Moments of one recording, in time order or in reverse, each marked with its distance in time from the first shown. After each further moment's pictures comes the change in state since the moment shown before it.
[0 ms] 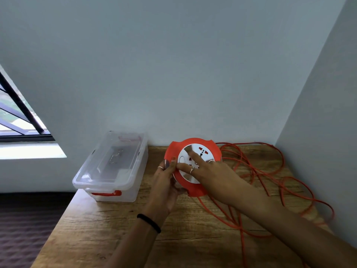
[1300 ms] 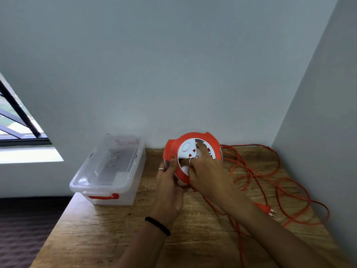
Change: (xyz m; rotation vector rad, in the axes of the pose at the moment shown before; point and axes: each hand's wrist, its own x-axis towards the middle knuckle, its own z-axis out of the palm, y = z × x) left_hand -0.005 -0.004 0.025 -0.206 0.020 0.074; right_hand 0.008 -0.017 -0.010 0.368 0.212 0.349
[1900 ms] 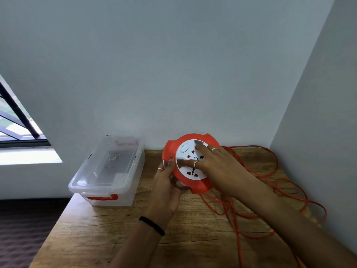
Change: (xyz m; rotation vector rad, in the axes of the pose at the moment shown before) left_hand -0.001 0.006 -0.004 0.031 -0.041 -0.043; right_hand -0.002 0.034 -0.023 -0.363 0.023 -0.381
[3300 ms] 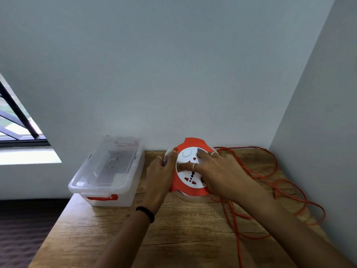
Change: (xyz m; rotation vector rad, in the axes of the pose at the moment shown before) left_hand 0.021 0.017 -0.013 0.873 0.201 0.331; right_hand 0.001 -0.008 0.004 -0.102 -0.043 0.018
